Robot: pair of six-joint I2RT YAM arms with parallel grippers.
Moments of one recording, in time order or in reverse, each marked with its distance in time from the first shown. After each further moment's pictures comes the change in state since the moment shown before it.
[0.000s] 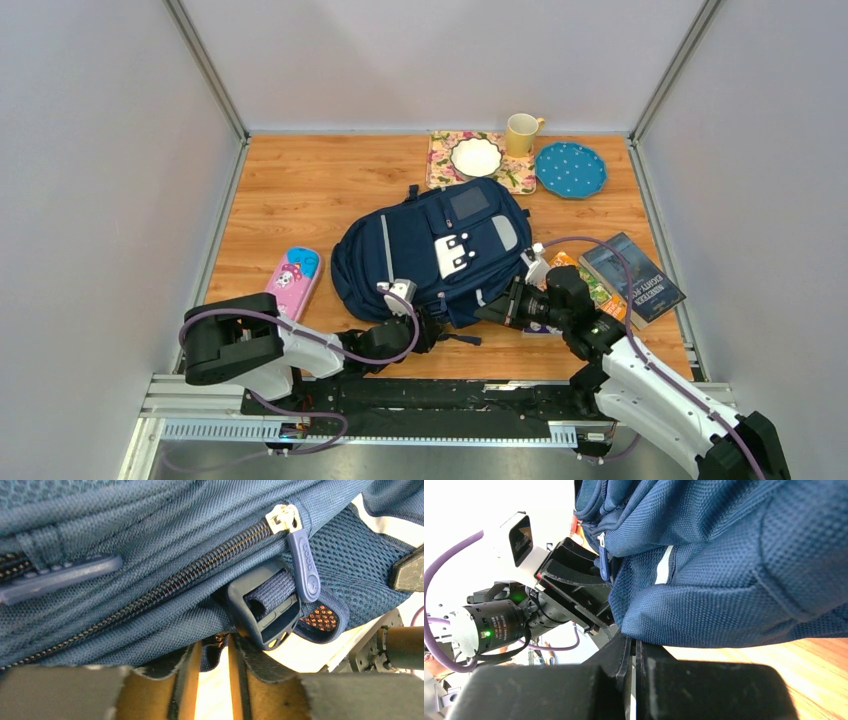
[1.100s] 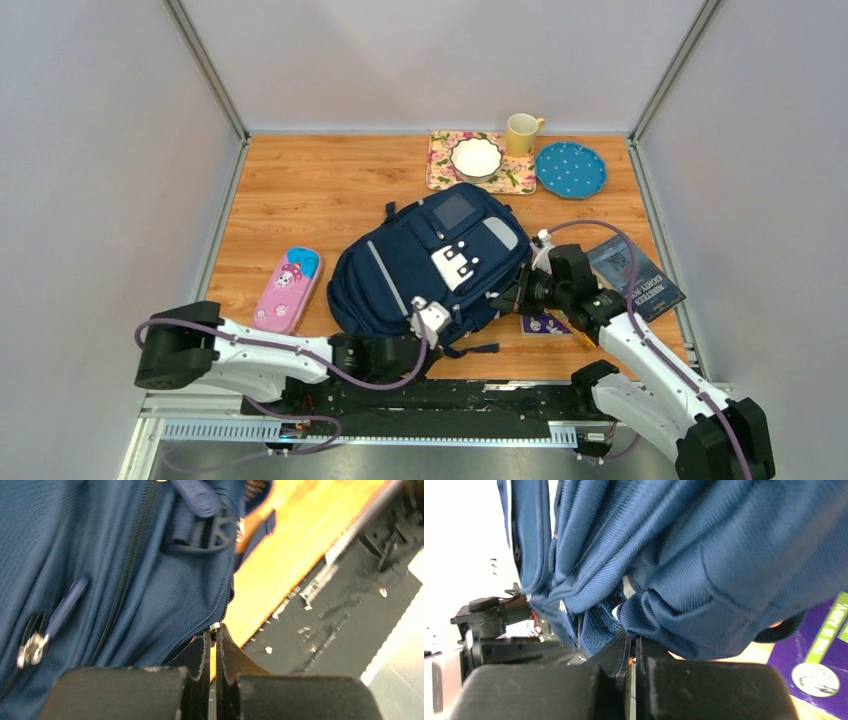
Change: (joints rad) left arm -0.176 -0.304 0.145 -0.594 0.066 0.299; right arm -0.165 0.150 0.174 -0.265 0.026 -0.212
